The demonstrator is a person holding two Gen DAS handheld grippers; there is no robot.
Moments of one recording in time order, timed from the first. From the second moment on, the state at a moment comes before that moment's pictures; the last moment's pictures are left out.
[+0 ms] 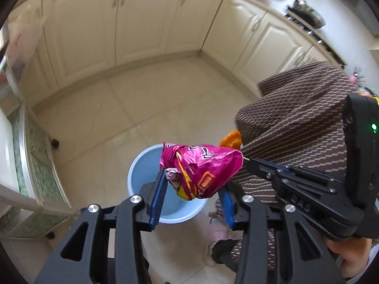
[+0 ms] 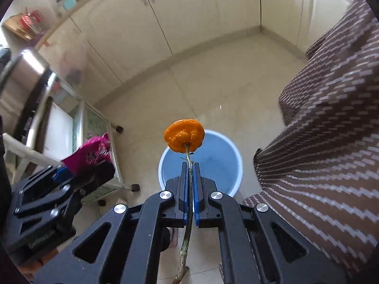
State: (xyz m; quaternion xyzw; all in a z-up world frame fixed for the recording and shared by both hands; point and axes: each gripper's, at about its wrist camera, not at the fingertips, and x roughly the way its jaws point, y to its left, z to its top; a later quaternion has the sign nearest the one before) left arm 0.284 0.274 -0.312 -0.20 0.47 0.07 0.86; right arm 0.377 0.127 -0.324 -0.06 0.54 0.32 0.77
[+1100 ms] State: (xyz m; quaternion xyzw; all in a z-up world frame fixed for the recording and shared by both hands) left arm 0.297 0.269 -0.266 -0.18 0.43 0.09 0.88; right arm 0.353 0.108 -0.240 -0.13 0.38 0.25 0.88
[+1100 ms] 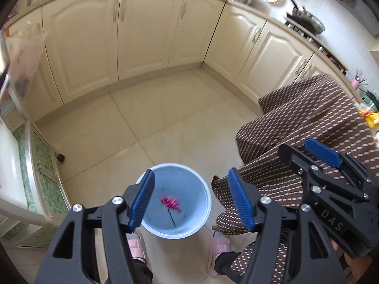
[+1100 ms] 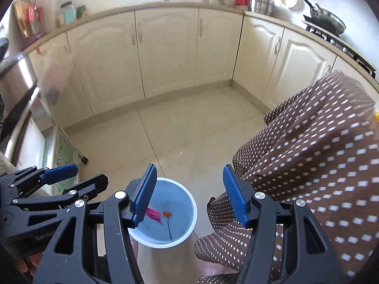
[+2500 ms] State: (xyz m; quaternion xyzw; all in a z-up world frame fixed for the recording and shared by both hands) left arm 0.417 -0.023 -0.137 -0.01 0.34 -0.11 0.93; right arm 0.354 -0.212 -0.132 0.11 0.30 -0.01 0.95
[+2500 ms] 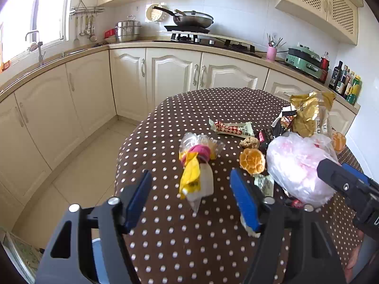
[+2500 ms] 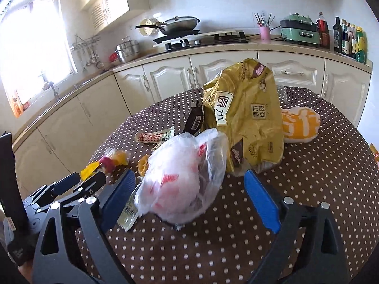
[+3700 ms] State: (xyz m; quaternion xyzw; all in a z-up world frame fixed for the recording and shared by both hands) left arm 0.266 0.174 -0.144 -0.15 0.31 -0.03 0.94; right arm 0.322 0.010 -0.131 0.01 0.33 0.25 0.91
